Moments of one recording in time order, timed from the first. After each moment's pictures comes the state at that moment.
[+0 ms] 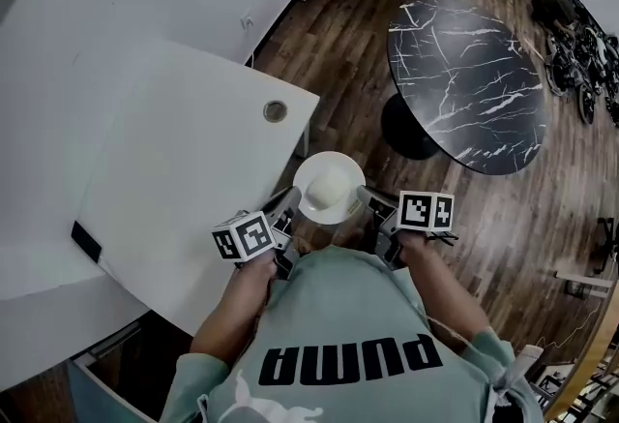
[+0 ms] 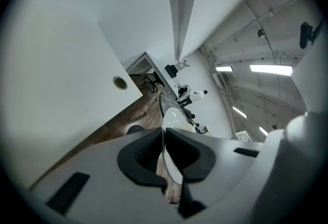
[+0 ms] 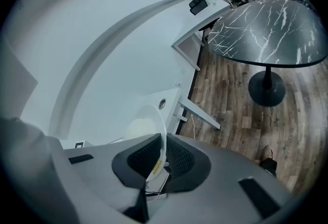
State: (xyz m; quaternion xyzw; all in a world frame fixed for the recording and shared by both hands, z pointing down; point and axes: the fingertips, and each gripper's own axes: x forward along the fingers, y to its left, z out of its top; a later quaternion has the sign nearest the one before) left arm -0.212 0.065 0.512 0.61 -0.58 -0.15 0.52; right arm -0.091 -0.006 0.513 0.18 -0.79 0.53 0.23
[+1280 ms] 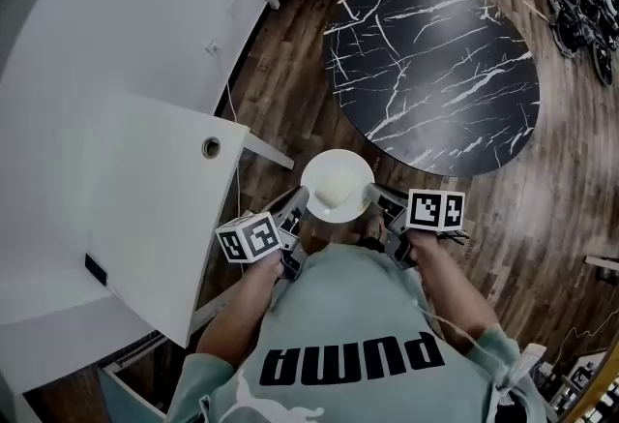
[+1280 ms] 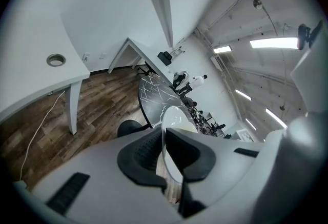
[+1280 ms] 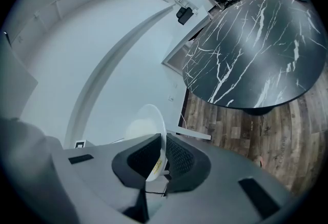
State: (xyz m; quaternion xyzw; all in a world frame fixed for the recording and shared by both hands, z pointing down) left arm -0.046 -0.094 0.508 0.63 -0.58 -0.06 0.51; right arm 0.082 -0.155 0.521 0.18 -0.78 0.57 0.16
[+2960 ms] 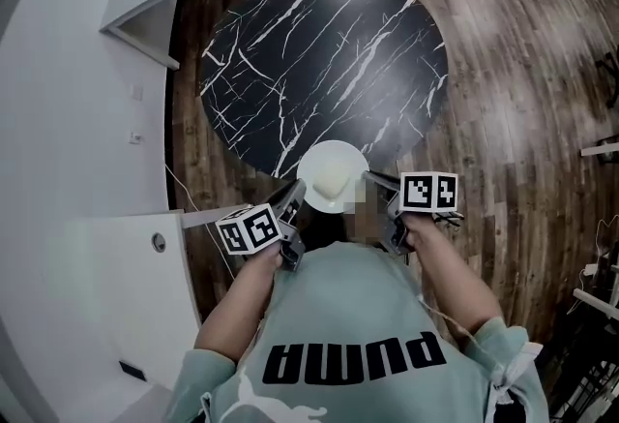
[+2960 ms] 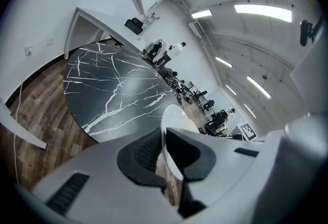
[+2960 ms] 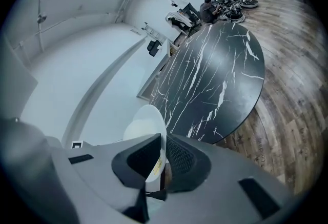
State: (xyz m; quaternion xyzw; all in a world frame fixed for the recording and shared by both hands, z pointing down) left arm 0.139 -0.258 0.534 0.73 -0.43 0.07 0.52; right arm 0.279 -0.267 0.546 0.34 -0.71 0.61 0.07
